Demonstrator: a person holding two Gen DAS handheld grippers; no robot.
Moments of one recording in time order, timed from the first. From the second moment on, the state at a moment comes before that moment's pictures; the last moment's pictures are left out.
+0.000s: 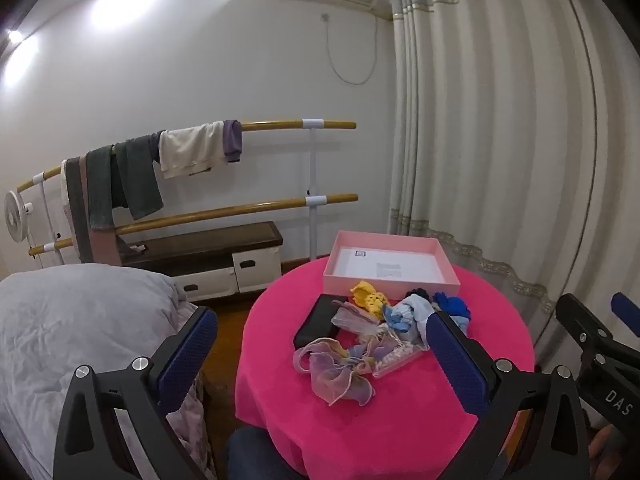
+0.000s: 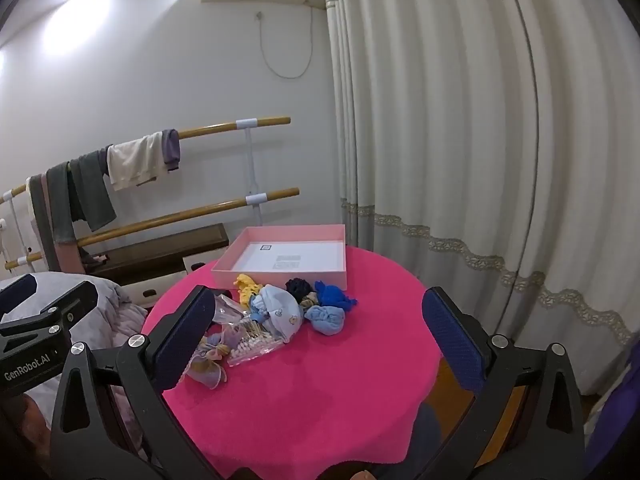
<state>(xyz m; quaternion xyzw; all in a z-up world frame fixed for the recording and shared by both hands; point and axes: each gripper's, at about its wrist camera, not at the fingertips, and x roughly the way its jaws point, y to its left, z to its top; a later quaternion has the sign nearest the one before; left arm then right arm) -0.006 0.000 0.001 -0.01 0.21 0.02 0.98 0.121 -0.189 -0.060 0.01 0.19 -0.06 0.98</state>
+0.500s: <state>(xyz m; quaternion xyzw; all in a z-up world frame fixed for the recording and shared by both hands) -0.005 -0.005 0.002 -0.01 0.20 0.03 0.98 0.122 -0.184 -0.058 0.01 0.19 -0.06 0.98</state>
